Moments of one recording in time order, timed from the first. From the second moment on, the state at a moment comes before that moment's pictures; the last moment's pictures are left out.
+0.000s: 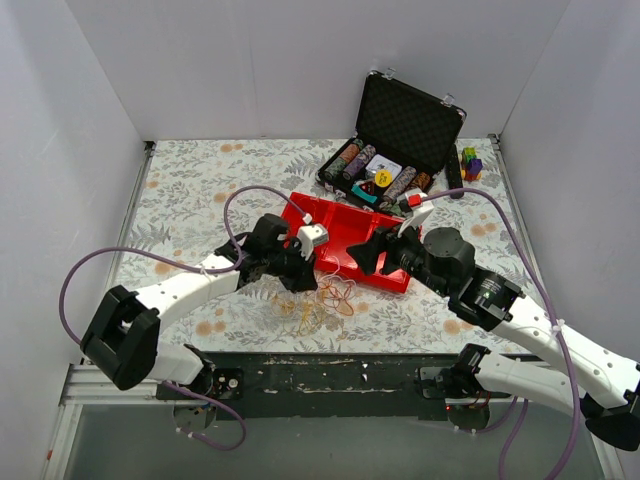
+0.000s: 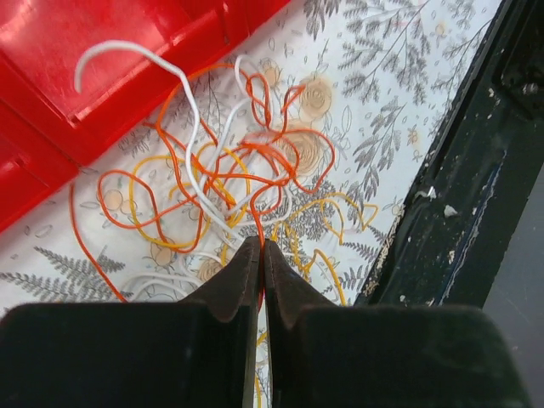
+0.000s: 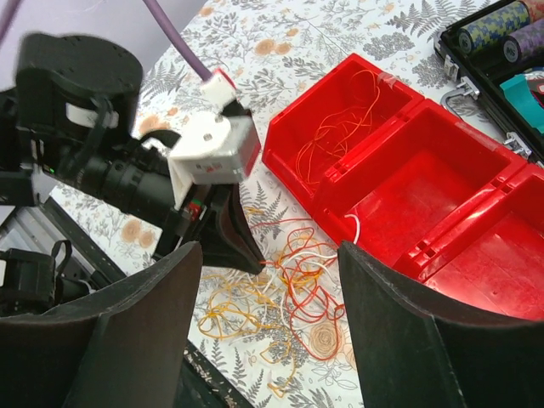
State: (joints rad) left arm -0.67 1.35 0.79 -0.25 0.53 0.02; right arm 0.93 0.83 0.85 -0.23 0.15 0.42
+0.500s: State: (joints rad) left arm -0.67 1.31 1.52 -0.45 0.49 0.08; right arm 0.93 0.83 0.85 -0.25 0.17 0.42
